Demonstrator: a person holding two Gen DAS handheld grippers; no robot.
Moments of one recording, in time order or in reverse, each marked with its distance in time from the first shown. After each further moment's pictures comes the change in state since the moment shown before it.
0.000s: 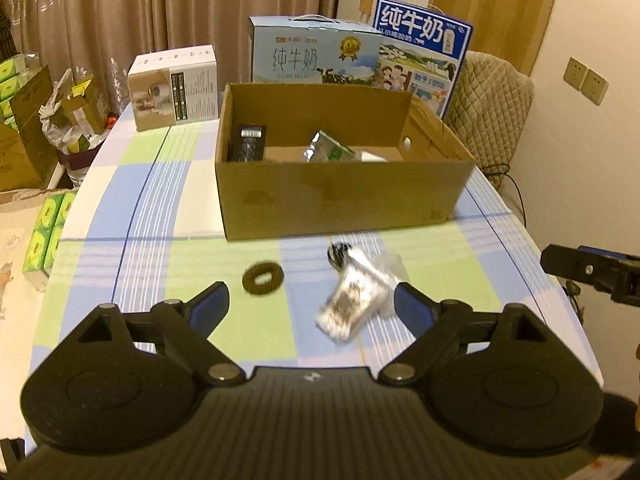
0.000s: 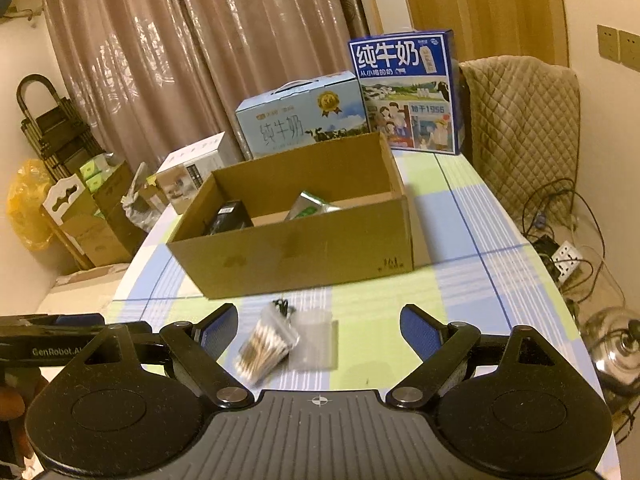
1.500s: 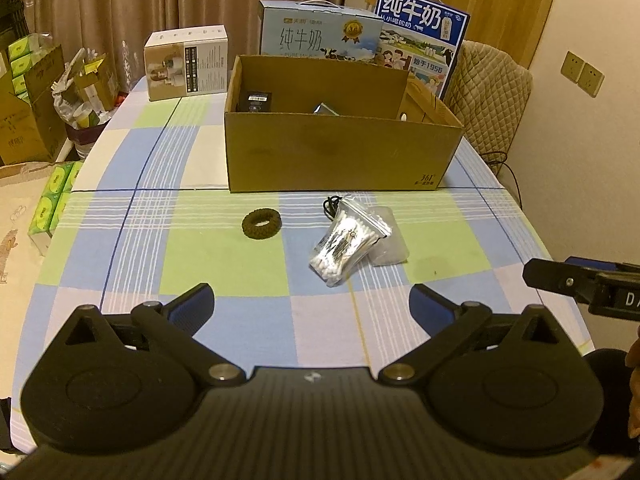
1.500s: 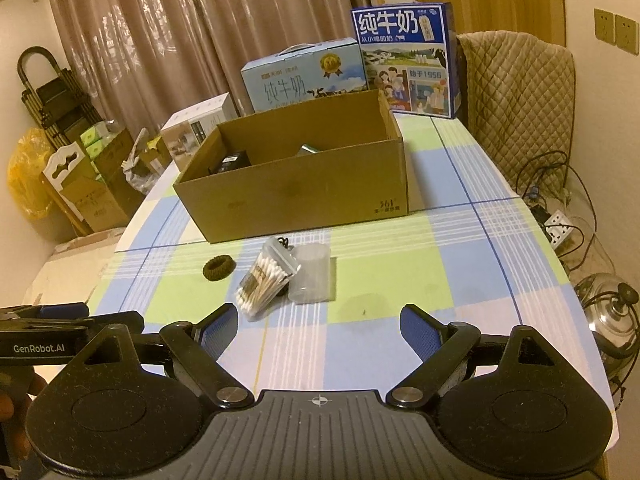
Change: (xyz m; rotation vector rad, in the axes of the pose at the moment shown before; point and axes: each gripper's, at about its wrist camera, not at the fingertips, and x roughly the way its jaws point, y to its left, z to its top) left arm -0.025 -0.007 -0.052 -0.036 0.018 0.008; right arm -0.015 0.008 -0.046 -0.017 0.083 -0.023
